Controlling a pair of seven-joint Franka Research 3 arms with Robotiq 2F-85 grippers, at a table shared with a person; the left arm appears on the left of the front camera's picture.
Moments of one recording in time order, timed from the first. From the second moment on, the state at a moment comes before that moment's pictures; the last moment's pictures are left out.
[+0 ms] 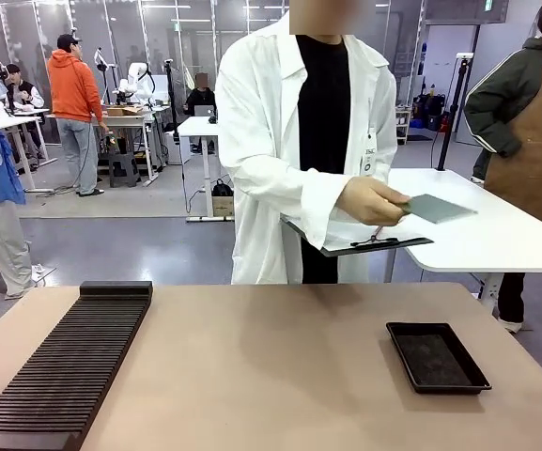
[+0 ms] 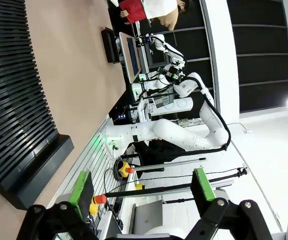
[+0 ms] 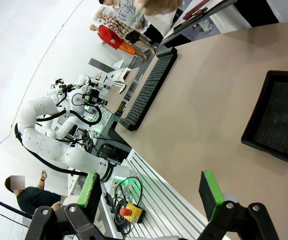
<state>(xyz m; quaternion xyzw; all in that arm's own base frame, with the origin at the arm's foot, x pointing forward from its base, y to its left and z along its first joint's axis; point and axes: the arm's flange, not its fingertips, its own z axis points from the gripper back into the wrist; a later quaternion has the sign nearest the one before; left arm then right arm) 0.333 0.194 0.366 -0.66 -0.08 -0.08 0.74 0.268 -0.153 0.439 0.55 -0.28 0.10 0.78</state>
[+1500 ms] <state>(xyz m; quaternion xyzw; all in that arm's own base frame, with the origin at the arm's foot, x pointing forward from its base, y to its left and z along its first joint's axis) 0.333 0.193 0.366 -0.66 -0.08 -0.08 0.74 0.308 -0.110 0.513 0.62 -0.14 0.00 0.78</state>
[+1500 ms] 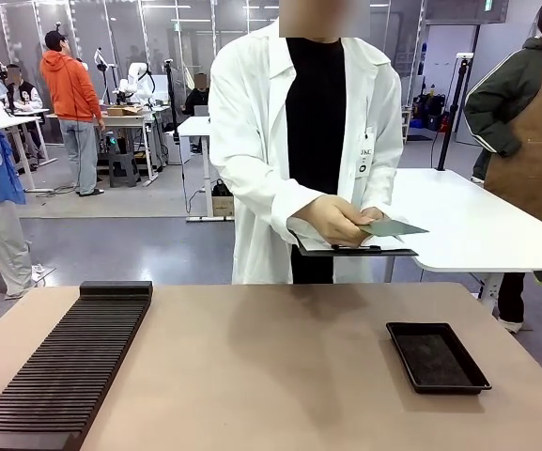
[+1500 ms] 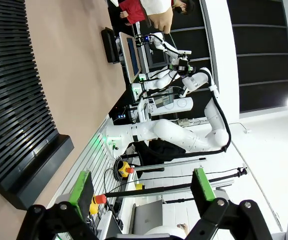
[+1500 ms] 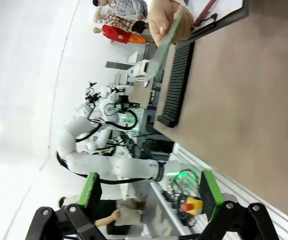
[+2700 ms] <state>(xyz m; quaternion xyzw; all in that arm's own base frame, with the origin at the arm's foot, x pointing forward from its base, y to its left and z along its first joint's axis) 0.333 0.193 0.366 -0.66 -0.08 -0.08 0.74 0.432 0.016 0.490 0.65 0.00 -0.06 0.75</state>
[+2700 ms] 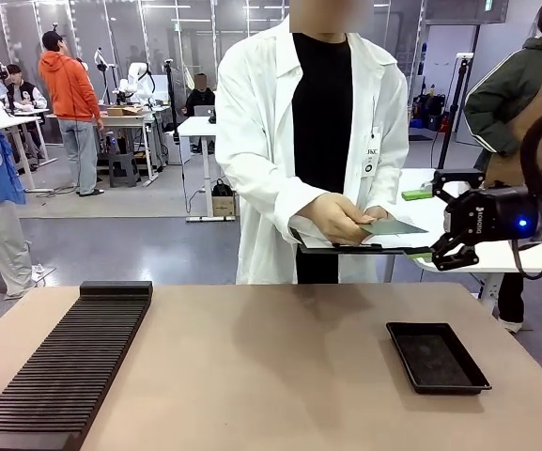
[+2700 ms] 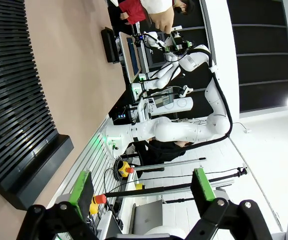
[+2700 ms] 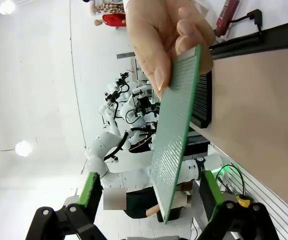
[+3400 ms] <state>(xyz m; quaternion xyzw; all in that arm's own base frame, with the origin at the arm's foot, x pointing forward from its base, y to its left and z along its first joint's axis) 0.333 0.193 0.366 -0.66 -0.08 -0.08 0.74 0.442 0.035 0.480 0.68 0.02 -0.07 0.73</state>
